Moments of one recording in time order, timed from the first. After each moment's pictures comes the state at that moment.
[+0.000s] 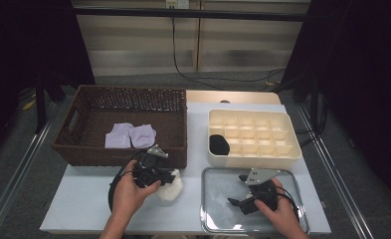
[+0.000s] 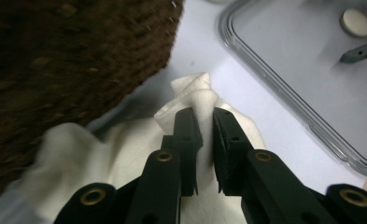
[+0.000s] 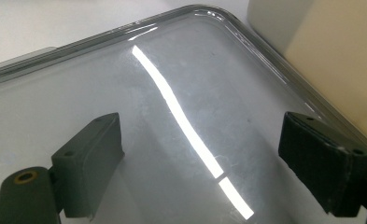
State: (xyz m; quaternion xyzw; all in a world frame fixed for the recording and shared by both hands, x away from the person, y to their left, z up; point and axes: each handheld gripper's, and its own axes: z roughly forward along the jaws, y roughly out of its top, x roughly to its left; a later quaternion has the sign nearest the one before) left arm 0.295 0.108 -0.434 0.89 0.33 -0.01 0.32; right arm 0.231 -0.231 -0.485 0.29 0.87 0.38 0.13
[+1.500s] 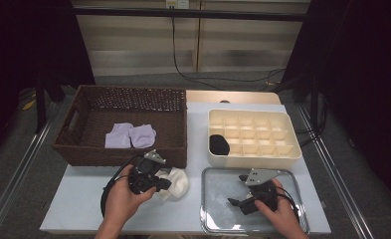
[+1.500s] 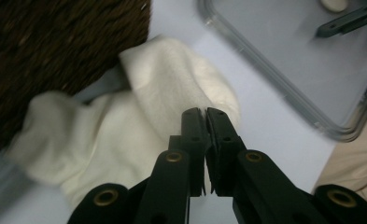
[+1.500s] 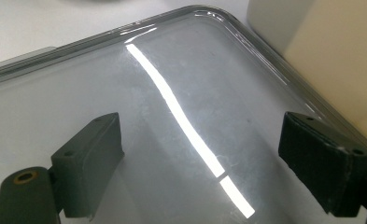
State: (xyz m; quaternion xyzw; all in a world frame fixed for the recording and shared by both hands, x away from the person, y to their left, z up) left arm 0.280 0.113 -0.416 0.90 0.31 -0.03 0.31; right arm 0.230 -0.230 -0.485 0.29 0.87 0.38 0.13
